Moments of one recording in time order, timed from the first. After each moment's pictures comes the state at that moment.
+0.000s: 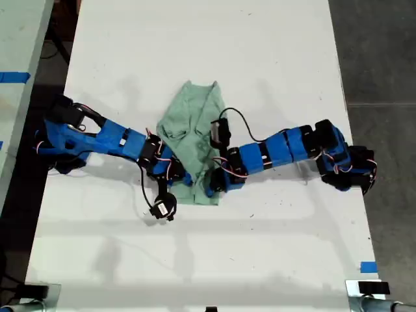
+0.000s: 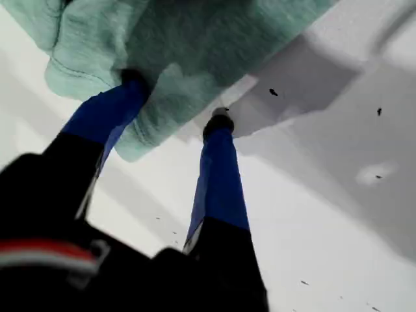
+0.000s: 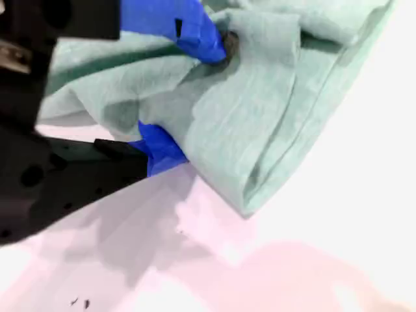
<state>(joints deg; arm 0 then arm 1) 6.2 74.8 94.7 57.3 -18.7 -7.4 56.5 54.6 80.7 -2.5</state>
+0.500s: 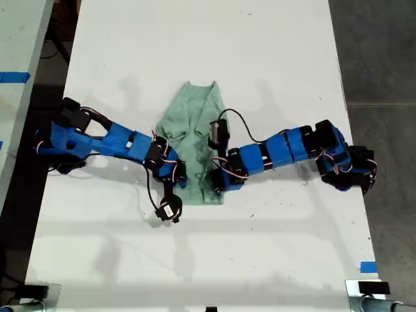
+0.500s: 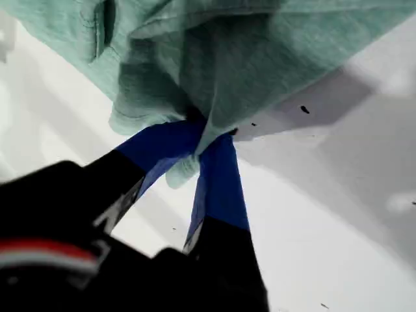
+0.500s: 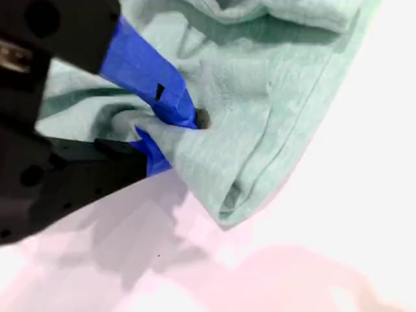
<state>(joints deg) 6.2 71.8 86.7 60.1 -18.5 -7.8 57.5 54.6 77.3 -2.6</state>
